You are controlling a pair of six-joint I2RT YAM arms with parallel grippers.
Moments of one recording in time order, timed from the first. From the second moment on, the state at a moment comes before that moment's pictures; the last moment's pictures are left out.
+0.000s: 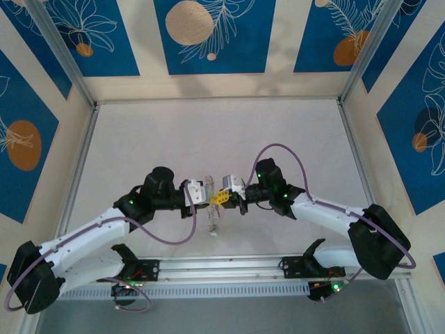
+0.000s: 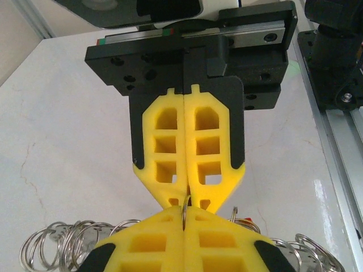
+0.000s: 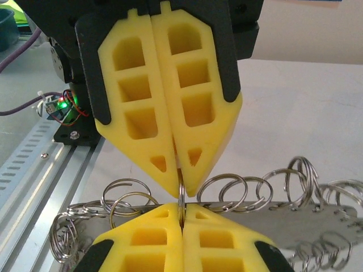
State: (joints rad) left arm -0.77 0.97 0.61 -0.13 0.50 0.49; right arm 0.71 1.26 0.57 0.26 -0.84 -0.39
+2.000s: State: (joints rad) left arm -0.75 1.00 0.63 -0.12 0.52 0.47; right arm 0.67 1.12 0.51 0.21 -0.81 -0.39
